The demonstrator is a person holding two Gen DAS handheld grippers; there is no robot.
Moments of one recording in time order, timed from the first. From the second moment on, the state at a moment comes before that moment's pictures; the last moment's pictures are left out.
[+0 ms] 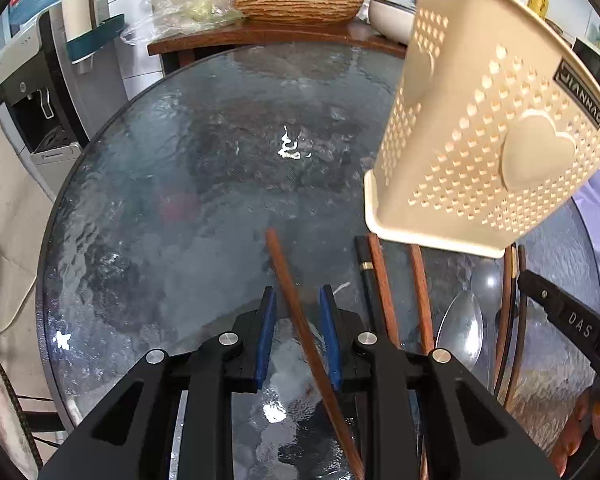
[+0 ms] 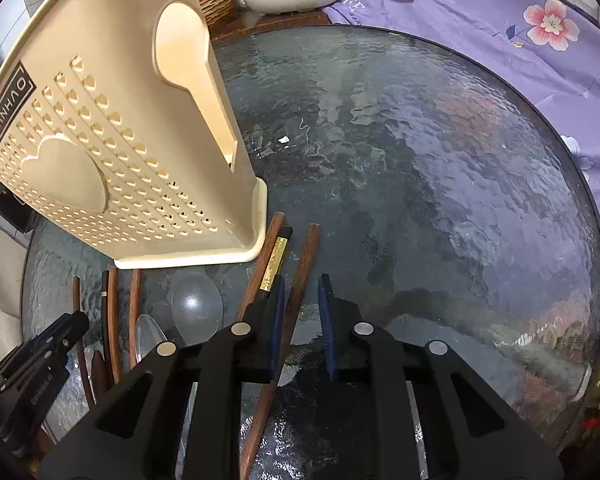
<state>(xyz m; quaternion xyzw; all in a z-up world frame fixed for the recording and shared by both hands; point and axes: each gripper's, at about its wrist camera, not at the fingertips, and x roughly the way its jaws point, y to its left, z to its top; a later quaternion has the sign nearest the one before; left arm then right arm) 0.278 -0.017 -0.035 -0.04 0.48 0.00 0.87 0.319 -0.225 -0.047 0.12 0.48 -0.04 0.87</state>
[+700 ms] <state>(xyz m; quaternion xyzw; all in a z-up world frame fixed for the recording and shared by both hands) 0.267 -0.039 -0.036 -0.01 0.47 0.02 0.88 0.314 -0.211 -0.047 0.09 0.46 -0.04 0.88</state>
